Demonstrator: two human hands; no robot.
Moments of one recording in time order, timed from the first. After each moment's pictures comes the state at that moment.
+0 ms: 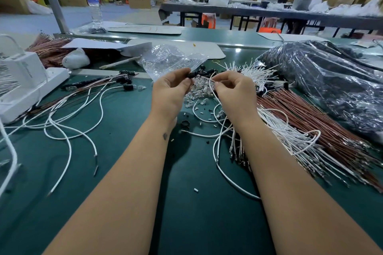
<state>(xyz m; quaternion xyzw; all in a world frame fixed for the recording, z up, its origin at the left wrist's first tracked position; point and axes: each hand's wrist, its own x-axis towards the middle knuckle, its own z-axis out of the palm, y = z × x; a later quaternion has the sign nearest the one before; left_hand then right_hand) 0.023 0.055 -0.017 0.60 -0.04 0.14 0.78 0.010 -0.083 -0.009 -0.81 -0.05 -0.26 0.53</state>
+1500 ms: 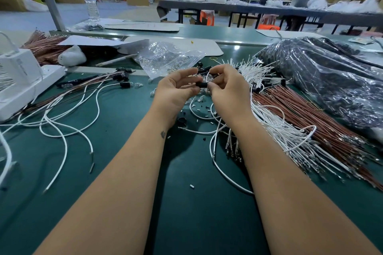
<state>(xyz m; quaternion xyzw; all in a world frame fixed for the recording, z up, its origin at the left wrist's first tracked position) 0.019 0.052 -0.020 0.63 -0.09 0.06 0.77 0.009 -0.081 -0.012 -0.83 -0.07 -0.27 0.48</state>
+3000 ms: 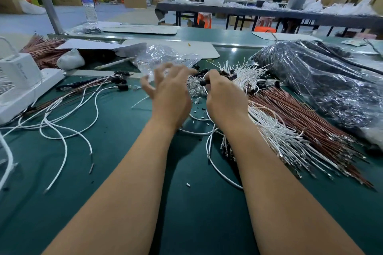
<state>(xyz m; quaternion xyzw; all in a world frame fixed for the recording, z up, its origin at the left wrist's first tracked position) 0.013 0.044 -0.019 0.89 -0.07 0.37 0.26 0.000 -0.078 -0.005 -0.94 -0.06 -0.31 0.13</state>
